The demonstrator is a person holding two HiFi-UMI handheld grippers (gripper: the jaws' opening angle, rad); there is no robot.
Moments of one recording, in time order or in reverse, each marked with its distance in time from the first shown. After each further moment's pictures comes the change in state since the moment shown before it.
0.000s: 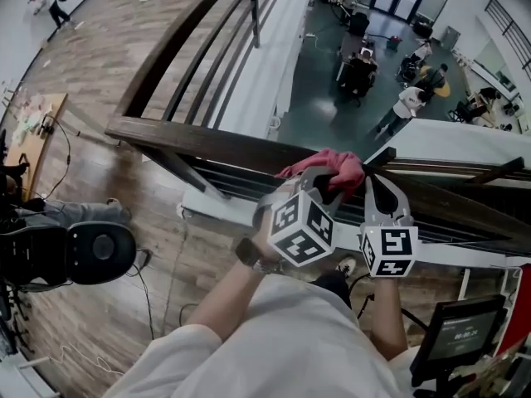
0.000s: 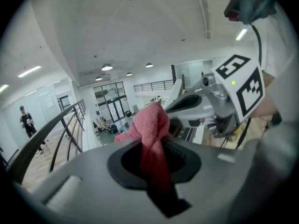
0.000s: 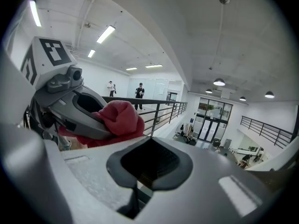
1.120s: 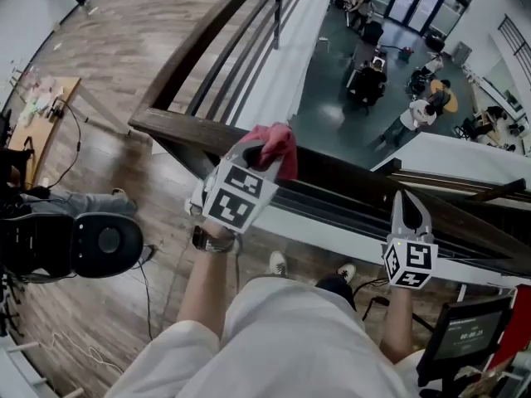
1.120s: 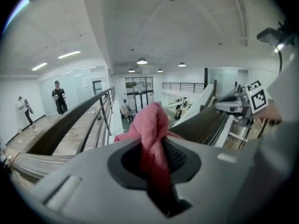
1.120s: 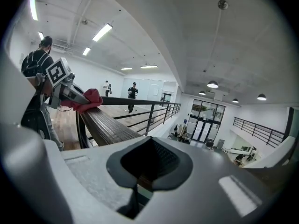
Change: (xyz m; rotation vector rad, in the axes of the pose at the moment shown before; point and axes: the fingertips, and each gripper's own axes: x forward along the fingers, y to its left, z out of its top) left arm -0.119 0.158 -0.088 -0.304 0.035 0.251; right arm -0.006 -0.012 0.000 0.010 -0.006 -0.086
